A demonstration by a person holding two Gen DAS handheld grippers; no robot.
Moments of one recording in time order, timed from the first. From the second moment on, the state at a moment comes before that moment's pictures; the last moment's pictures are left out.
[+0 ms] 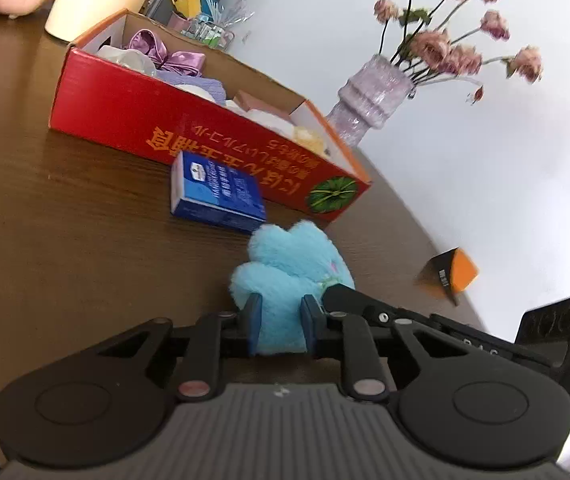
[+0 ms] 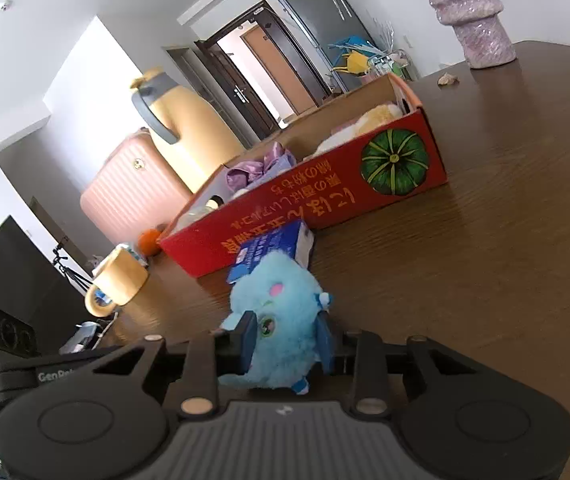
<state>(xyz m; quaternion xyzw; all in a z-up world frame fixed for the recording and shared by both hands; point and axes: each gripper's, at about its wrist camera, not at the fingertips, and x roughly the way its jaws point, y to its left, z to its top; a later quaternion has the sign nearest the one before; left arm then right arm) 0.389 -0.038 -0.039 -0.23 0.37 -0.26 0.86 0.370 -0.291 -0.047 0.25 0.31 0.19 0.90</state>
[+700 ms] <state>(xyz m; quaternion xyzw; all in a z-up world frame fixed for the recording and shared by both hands) 0.420 -0.053 0.047 -0.22 0.31 -0.27 0.88 0.381 -0.313 0.035 0.25 0.24 0.21 0.92</state>
